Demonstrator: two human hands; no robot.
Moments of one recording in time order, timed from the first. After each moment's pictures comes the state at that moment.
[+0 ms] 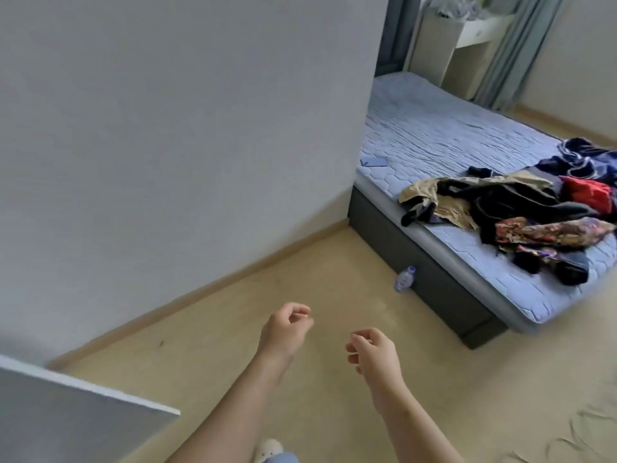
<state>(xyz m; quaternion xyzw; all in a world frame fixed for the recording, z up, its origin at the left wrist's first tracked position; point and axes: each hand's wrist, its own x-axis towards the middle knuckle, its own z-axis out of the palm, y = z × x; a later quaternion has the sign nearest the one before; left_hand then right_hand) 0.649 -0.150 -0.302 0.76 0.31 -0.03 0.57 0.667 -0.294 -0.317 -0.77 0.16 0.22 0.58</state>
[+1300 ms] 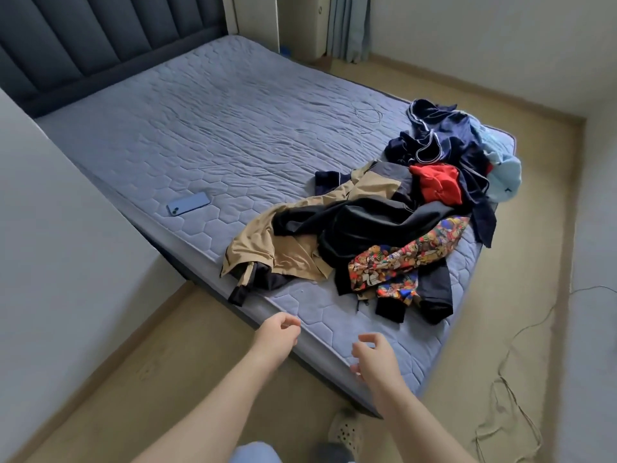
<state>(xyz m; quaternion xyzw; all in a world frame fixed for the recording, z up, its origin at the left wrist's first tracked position) 1.236 -0.533 -0.372 0.79 0.18 -0.29 0.50 1.185 -0.701 -0.383 -0.70 0.38 0.18 0.58</state>
